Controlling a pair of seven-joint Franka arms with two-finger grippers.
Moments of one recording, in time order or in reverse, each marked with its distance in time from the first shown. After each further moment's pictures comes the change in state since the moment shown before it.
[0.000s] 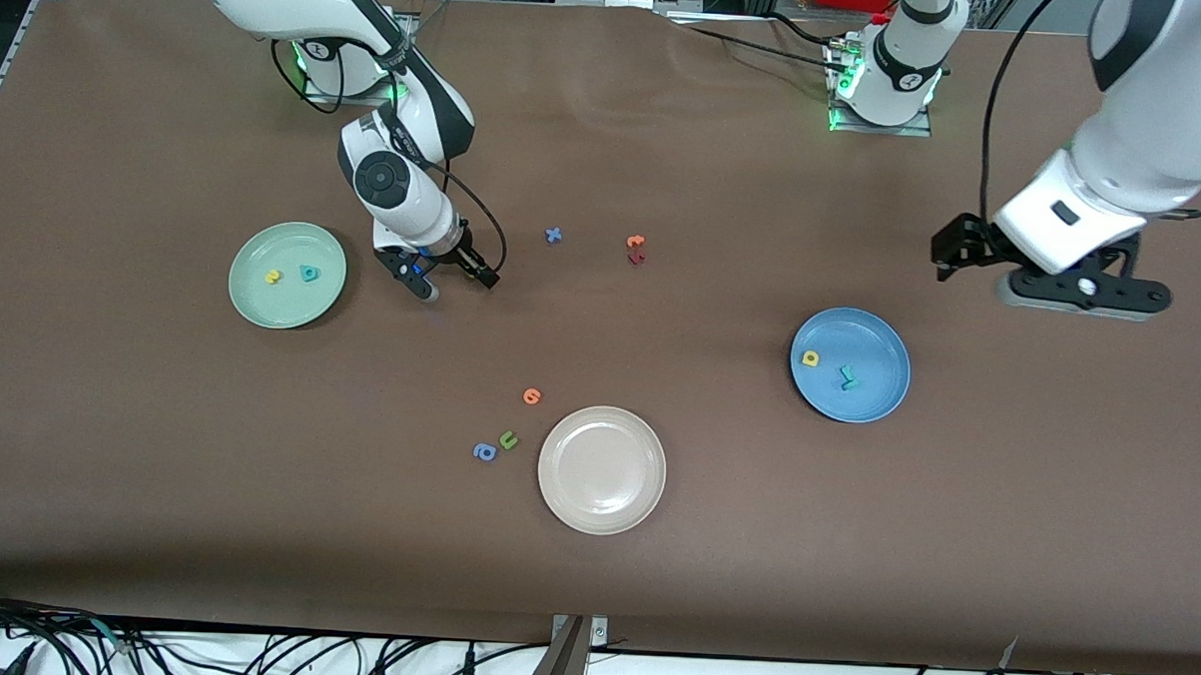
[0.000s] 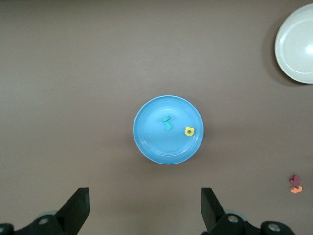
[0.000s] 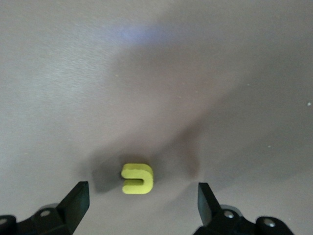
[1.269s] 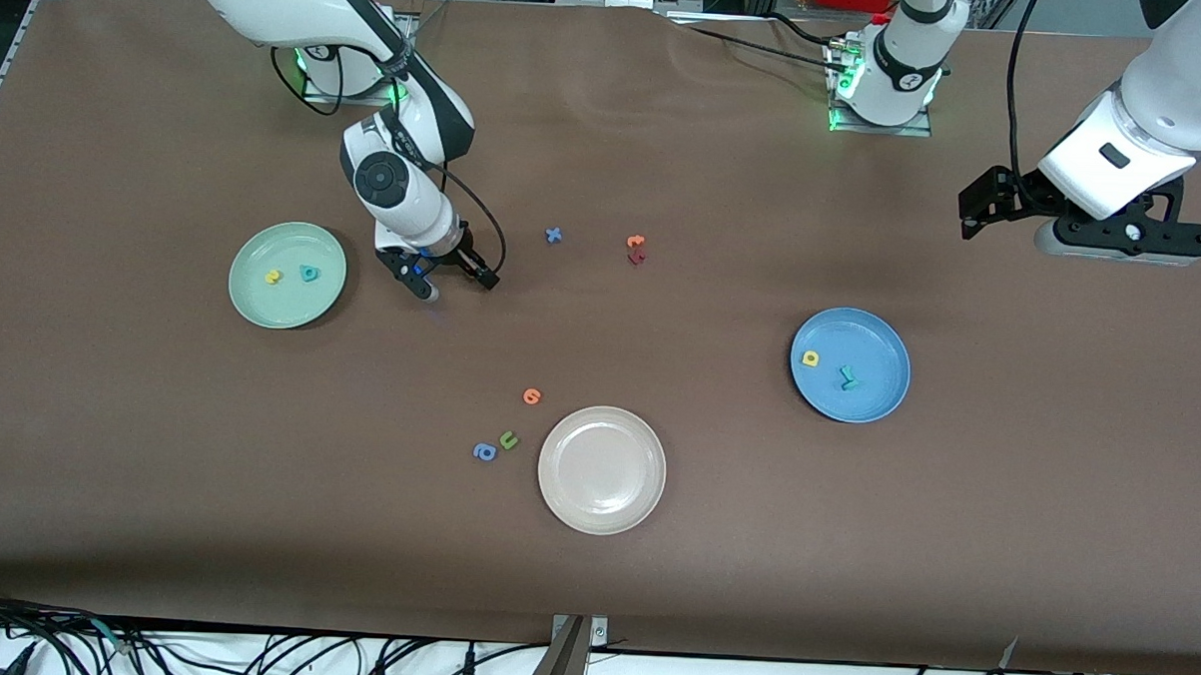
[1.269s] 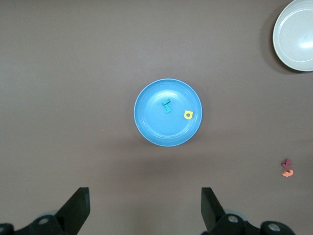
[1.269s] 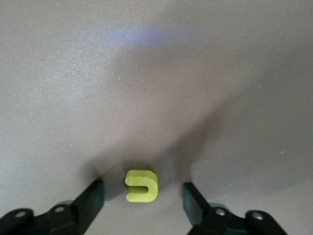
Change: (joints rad) left arm -0.093 -0.137 0.118 -0.108 -0.050 -0.029 0.021; right arm 0.000 0.019 -0.003 0.000 0.000 0.048 0.004
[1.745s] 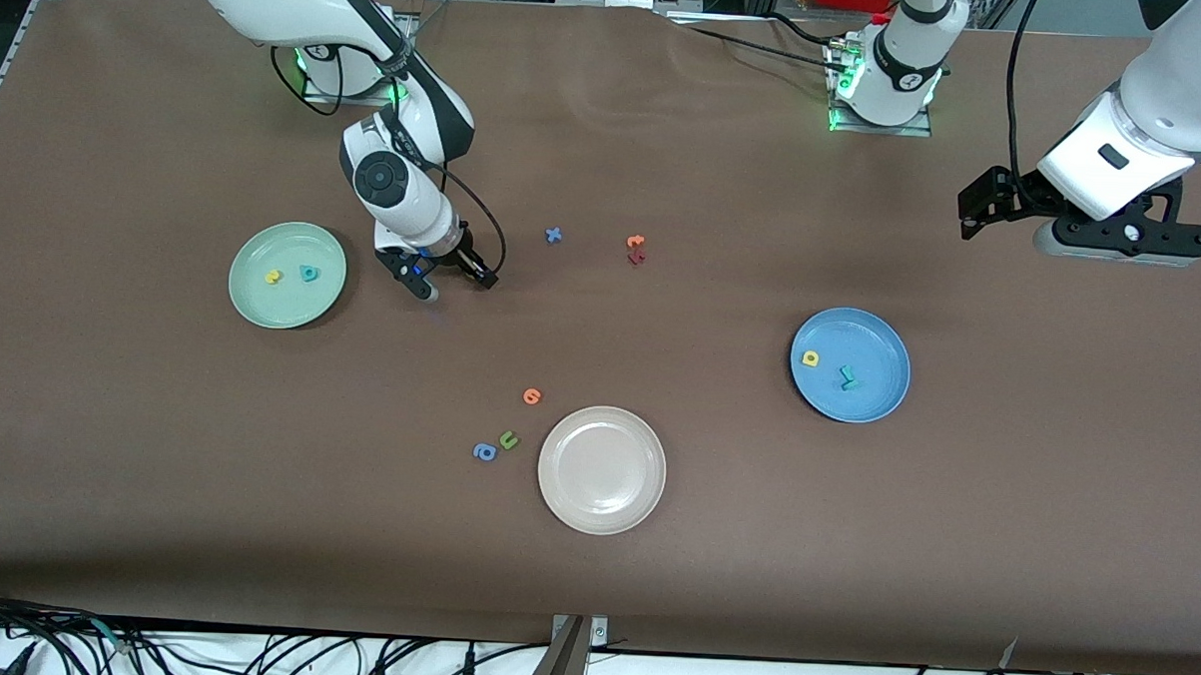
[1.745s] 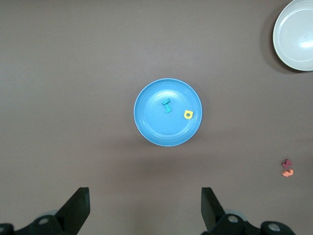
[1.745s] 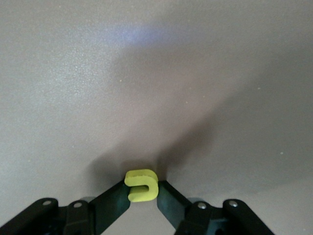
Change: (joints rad) left arm 0.000 0.001 0.000 0.000 0.000 0.000 0.000; right arm 0.000 -0.002 -0.004 0.005 -0.001 -0.018 0.000
